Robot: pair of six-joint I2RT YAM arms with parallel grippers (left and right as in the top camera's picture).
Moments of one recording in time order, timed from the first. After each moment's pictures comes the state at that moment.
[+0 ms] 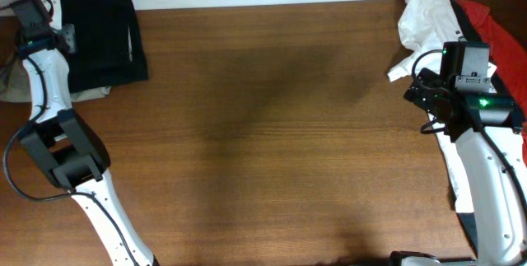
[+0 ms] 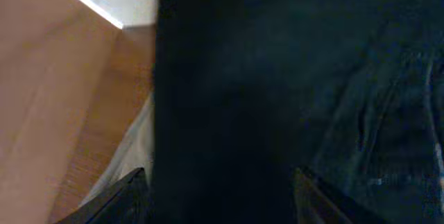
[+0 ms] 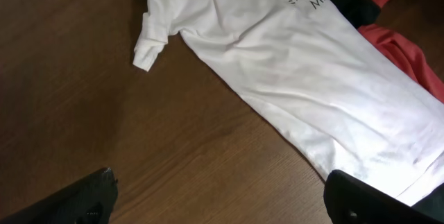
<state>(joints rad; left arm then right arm) 0.39 2.58 2.35 -0.46 -0.20 0.39 -0.13 1.37 1.29 -0.93 0.31 0.47</state>
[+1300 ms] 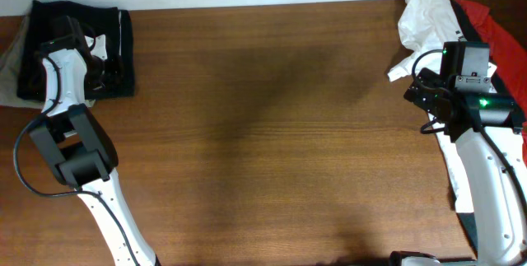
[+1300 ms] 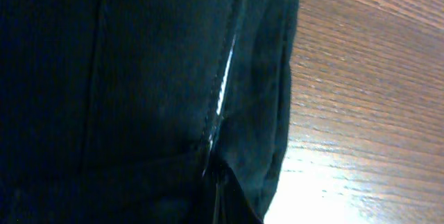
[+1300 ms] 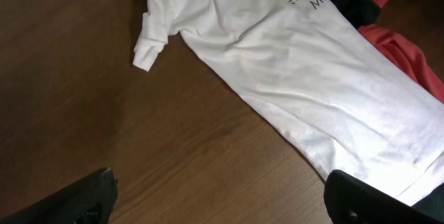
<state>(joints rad) 0.32 2.53 2.22 -0.99 0.25 0.04 -0.13 1.37 1.29 -0.93 0.31 0.47</state>
